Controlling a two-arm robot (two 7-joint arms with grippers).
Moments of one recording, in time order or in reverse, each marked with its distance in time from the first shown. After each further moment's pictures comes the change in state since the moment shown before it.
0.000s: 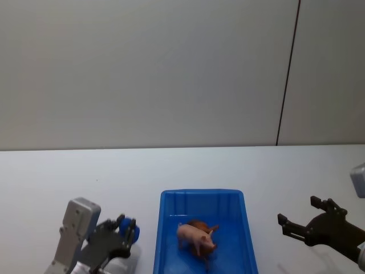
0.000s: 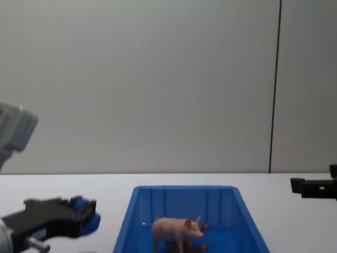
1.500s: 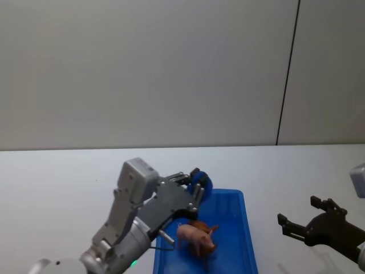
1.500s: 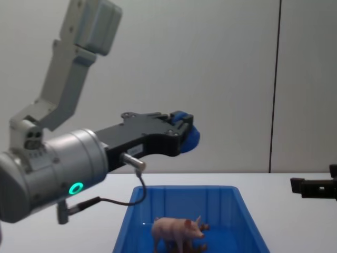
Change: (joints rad) left arm -0.119 -0.130 0.055 -0.089 0.093 -0.078 -0.196; right arm 0.000 0.000 0.000 0.000 0.000 0.000 0.000
